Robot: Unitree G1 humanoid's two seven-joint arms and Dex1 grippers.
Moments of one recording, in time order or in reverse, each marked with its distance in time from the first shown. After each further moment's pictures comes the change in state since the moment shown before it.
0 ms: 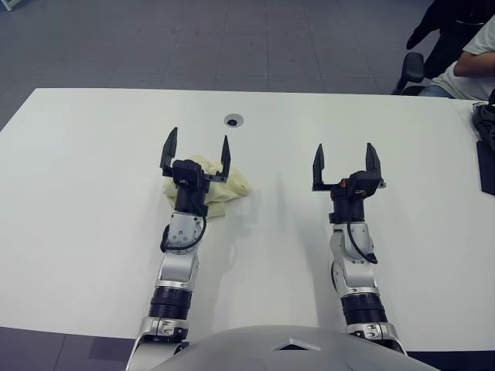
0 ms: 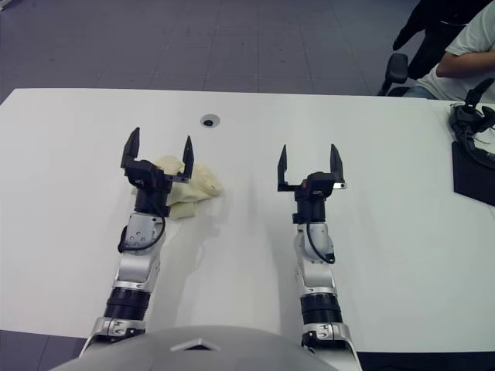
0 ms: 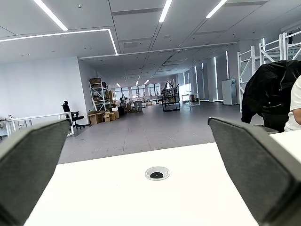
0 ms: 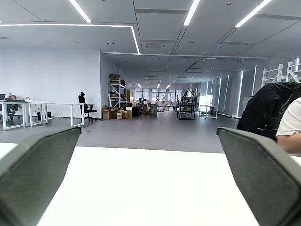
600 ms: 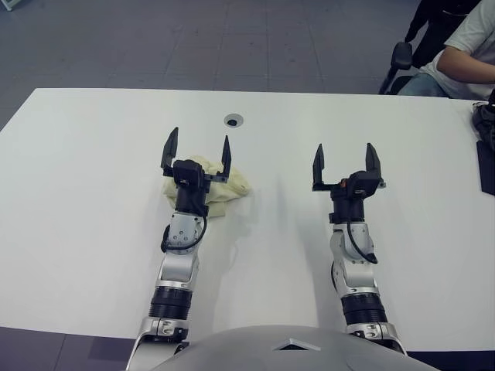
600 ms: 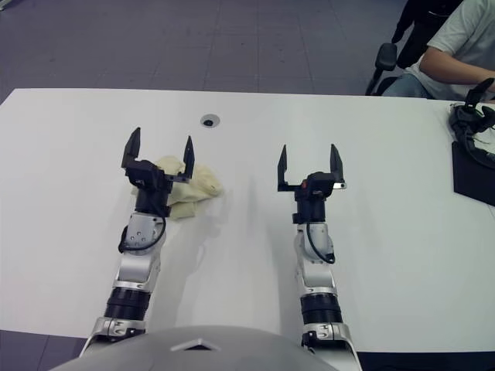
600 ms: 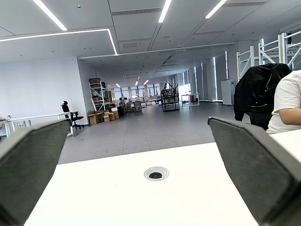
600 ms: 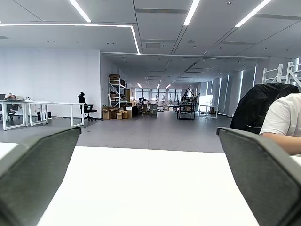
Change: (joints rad) left arm 0.000 -0.002 -0.004 0.000 0.000 0.000 0.000; right arm 0.000 0.000 0.000 0.000 0.000 0.001 -0.001
